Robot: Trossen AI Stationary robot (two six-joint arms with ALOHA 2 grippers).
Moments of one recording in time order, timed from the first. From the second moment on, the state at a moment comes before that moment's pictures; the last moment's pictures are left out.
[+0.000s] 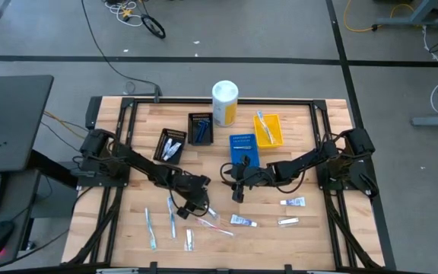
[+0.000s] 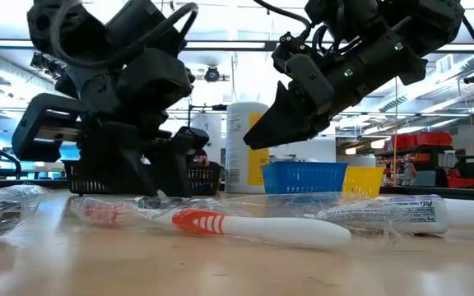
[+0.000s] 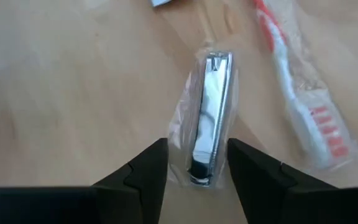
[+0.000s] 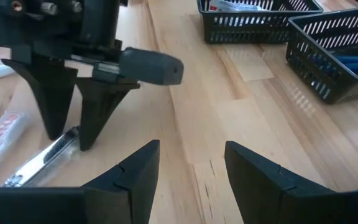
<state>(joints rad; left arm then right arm) -0.24 1.81 0.73 0.28 0.16 0.24 0.20 1.75 0.79 0.39 0.31 0.22</state>
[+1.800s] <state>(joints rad) -0.22 1.60 0.73 0.11 -0.37 0.16 0.20 1.75 0.79 0.51 0.36 0.06</state>
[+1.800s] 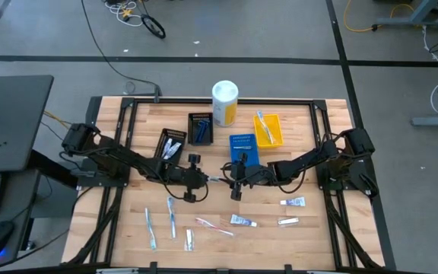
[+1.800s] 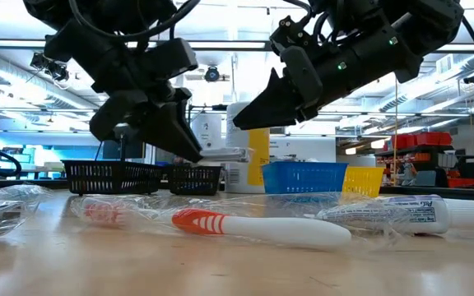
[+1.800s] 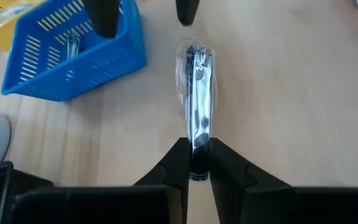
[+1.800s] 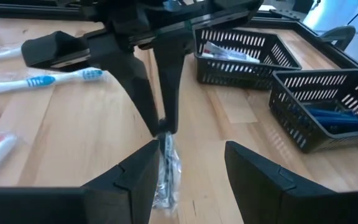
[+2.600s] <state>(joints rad) -0.18 1.60 0.73 0.25 -0.35 0.13 0.20 1.75 0.79 0.41 0.38 0.04</state>
